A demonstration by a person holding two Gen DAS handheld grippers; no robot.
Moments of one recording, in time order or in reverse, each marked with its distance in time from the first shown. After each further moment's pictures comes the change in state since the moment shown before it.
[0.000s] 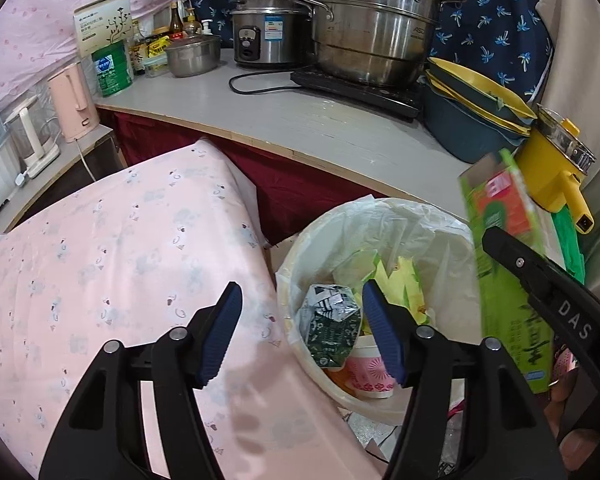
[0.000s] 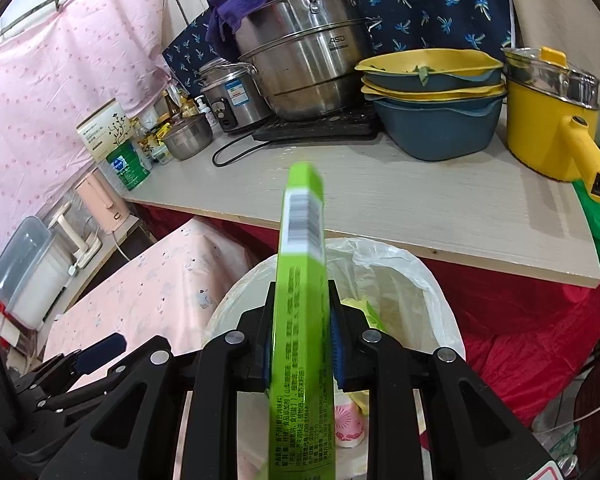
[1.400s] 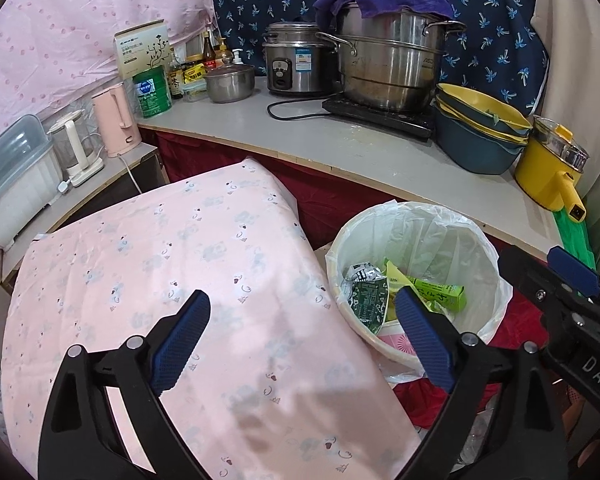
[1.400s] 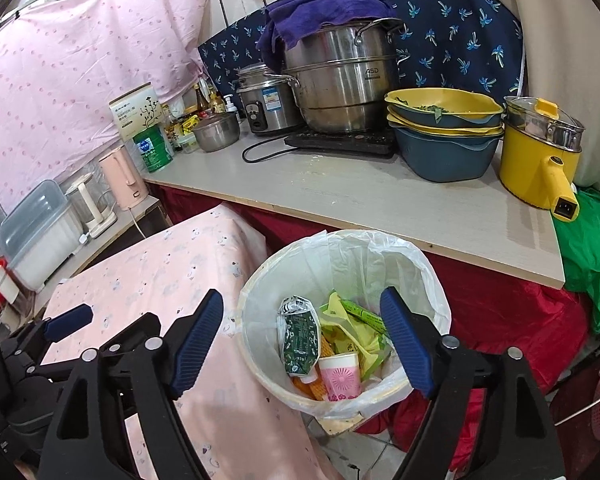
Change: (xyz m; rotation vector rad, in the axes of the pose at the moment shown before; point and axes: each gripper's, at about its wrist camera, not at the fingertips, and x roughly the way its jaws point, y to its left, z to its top) left arm -0.074 0.021 -0.036 0.003 -0.096 0.092; right arm -0.076 0.042 -0.034 -0.128 -0.040 -0.010
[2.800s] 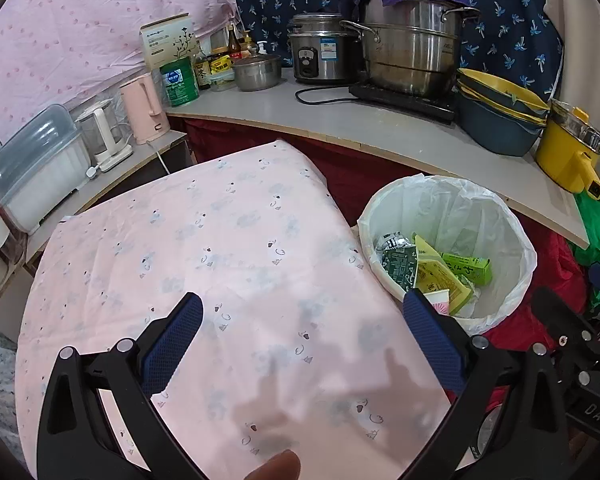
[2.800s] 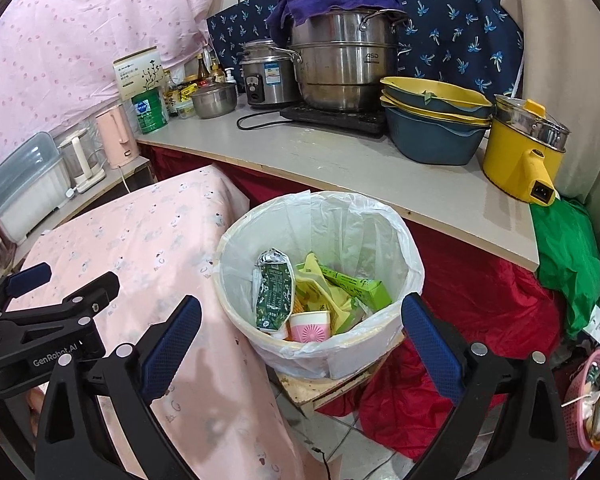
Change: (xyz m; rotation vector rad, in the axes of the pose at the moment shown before) left arm -0.011 0.008 -0.036 -0.008 0.022 0.101; right arm -0.016 -0.001 -0.045 -0.114 0.050 -0.075
